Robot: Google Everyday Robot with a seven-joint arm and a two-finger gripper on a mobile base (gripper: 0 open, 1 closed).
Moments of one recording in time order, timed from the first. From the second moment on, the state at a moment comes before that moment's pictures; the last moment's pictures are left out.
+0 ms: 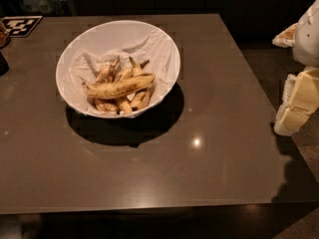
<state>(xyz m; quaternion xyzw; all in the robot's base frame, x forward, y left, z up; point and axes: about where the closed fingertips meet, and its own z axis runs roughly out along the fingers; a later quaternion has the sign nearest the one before) 0.438 -0.217 0.976 -0.60 0.78 -0.03 0.16</state>
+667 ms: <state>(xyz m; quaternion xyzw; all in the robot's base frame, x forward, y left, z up) 0.443 -0.210 0.981 -0.61 0.78 -0.03 0.15</state>
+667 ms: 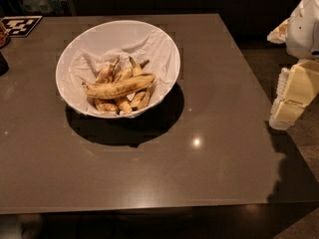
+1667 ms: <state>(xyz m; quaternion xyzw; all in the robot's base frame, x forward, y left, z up) 0.505 -0.139 0.988 -0.67 0.73 -0.04 0.13</state>
